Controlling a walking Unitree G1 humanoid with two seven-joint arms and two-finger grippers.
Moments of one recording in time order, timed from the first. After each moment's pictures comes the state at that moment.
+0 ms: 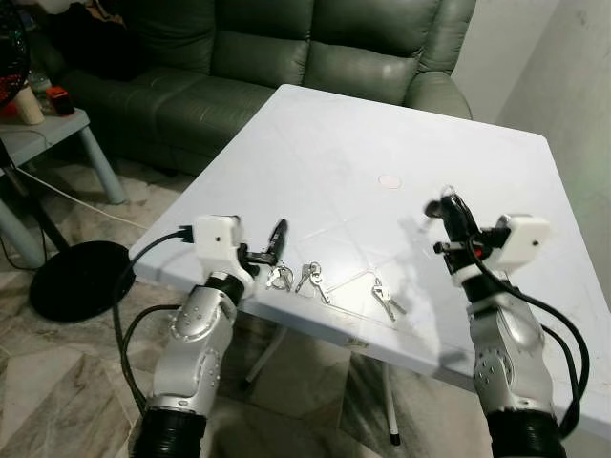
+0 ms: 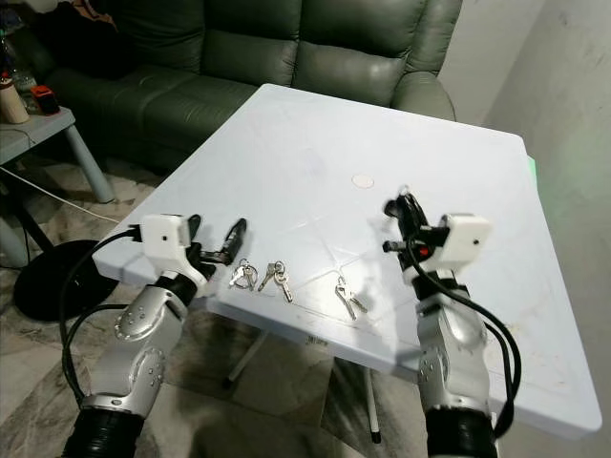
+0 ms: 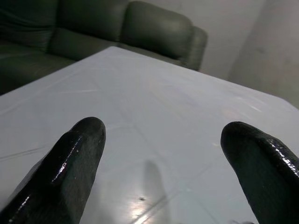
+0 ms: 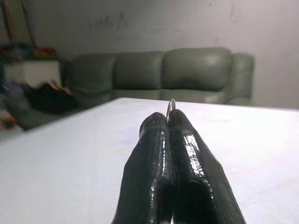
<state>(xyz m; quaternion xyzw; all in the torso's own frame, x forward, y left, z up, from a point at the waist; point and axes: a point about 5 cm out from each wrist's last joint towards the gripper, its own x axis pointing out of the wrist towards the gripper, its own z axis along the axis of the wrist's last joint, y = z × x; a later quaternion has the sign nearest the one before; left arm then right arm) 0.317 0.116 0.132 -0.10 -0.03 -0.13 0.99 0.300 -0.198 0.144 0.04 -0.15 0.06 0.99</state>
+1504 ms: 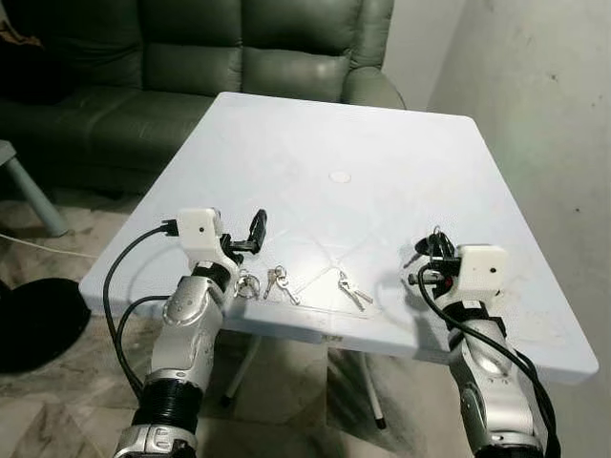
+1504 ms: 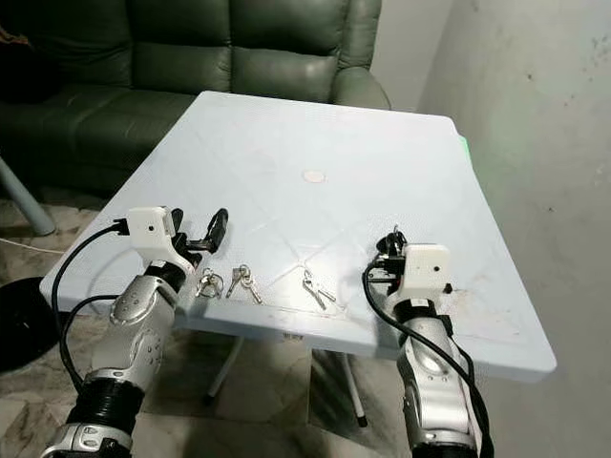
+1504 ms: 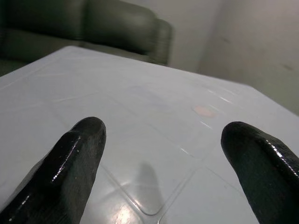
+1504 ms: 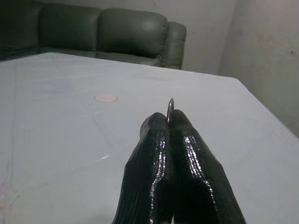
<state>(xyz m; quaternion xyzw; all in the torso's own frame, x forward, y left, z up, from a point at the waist) 0.337 0.141 0.128 -0.07 -0.03 -0.13 0.99 0.303 -0.181 0.124 -0.03 -0.07 0.02 1.00</state>
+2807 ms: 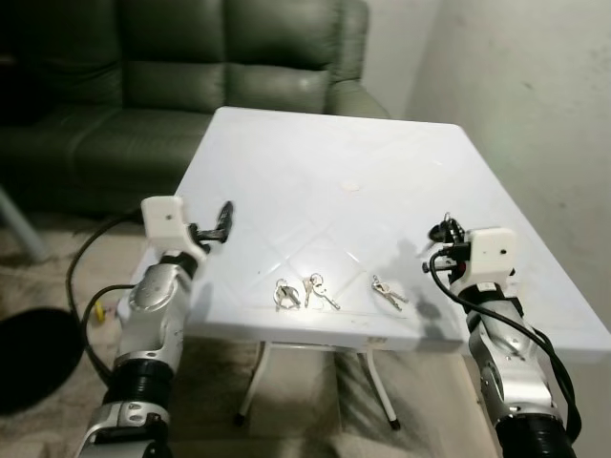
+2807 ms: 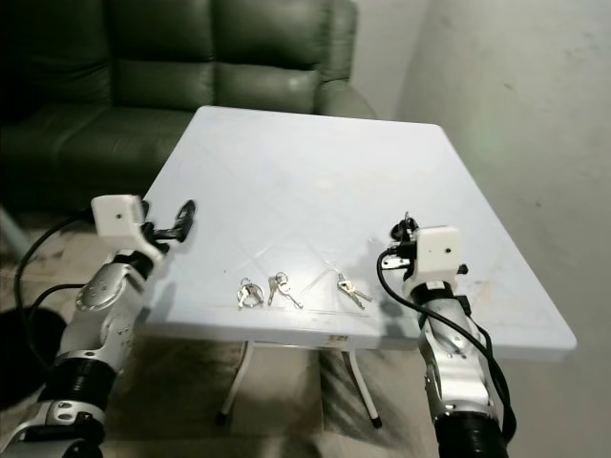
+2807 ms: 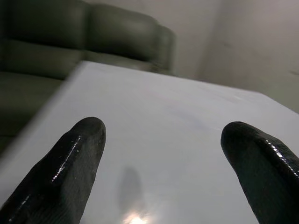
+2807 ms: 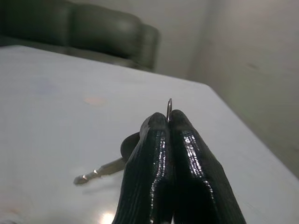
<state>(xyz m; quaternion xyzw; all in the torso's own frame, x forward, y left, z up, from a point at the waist) 0.350 0.177 0.138 -0.08 -0.04 -0.06 0.99 0.313 -0.201 0.124 -0.06 -0.07 0.02 1.00</state>
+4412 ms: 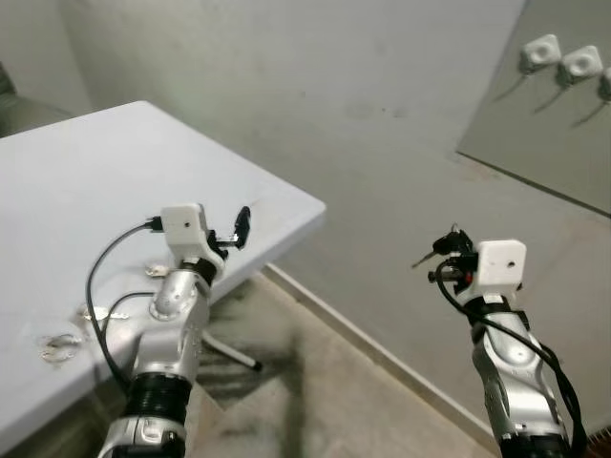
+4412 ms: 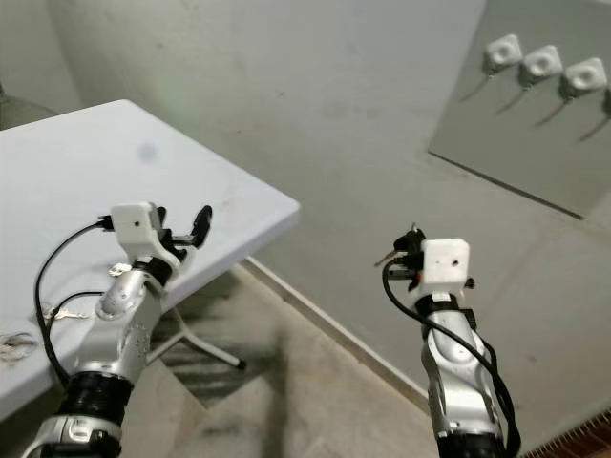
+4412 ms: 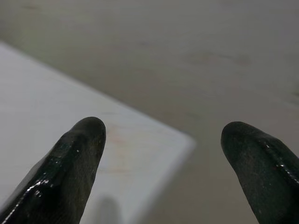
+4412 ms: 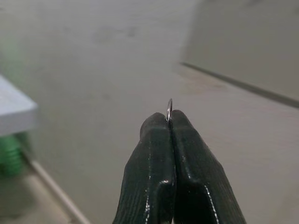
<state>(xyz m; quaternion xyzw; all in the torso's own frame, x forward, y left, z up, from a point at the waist) 0.340 0.142 0.128 -0.10 -0.03 -0.08 0.99 0.300 -0.207 0.119 -0.05 -0.05 -0.01 1.00</state>
